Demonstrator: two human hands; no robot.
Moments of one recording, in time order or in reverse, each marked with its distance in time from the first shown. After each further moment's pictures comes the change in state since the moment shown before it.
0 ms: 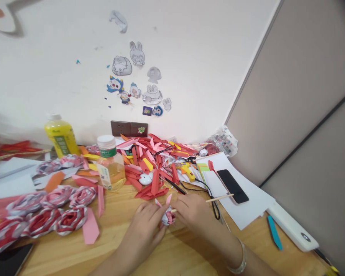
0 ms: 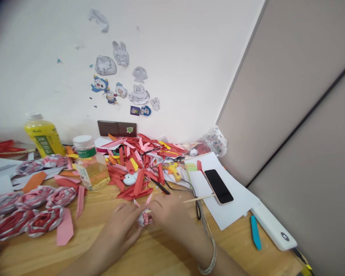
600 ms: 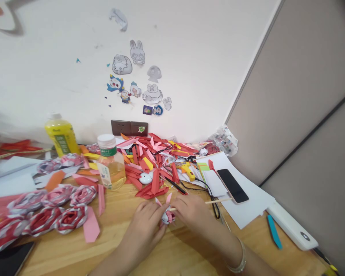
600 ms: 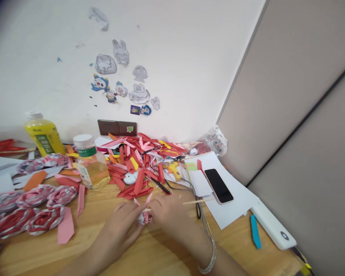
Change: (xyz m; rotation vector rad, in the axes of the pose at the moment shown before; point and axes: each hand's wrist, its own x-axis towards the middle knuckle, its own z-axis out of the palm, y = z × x) left_hand 0.002 0.002 -0.004 0.011 -0.003 -0.016; right_hand -0.001 0.001 0.006 -0.003 -0.039 0.004
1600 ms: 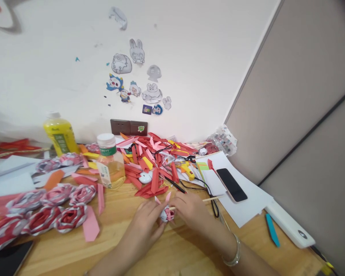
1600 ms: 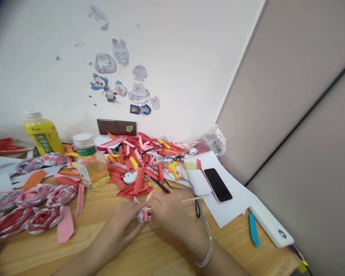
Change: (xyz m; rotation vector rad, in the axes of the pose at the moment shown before) left_hand 0.001 -0.001 -0.001 -0.175 0.033 -0.073; right_hand 0.002 0.001 0.002 0.127 0.009 -0.002
